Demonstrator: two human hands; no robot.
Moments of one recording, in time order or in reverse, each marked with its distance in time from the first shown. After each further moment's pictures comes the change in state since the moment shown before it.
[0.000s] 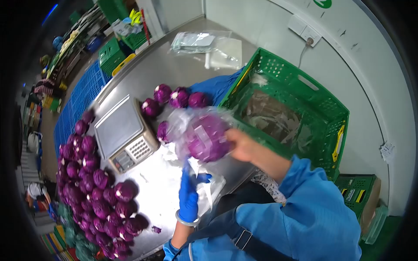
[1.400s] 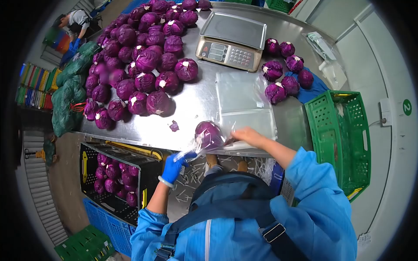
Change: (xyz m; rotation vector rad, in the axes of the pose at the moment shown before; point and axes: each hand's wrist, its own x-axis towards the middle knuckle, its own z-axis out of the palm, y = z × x) left_hand -0.362 -0.100 -0.170 0.362 0.540 -0.195; right_hand 0.006 0.272 0.062 -1.192 -0.638 0.572
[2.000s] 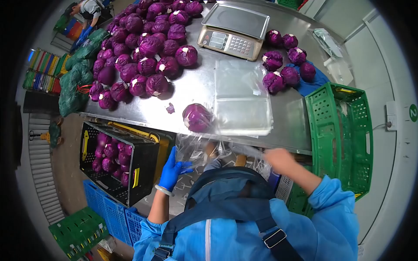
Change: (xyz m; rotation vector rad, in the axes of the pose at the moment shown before) left_hand -0.087 0.035 0.080 -0.423 0.209 -0.348; right_hand -0.187 0.054 -0.008 -1.416 -0.027 -0.100
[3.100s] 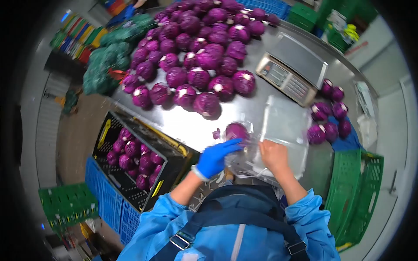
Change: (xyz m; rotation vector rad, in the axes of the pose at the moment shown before) left_hand 0.122 0.114 -0.029 0.845 -0.033 0.943; right_hand 0.251 -0.048 -0.094 0.102 0.597 0.253
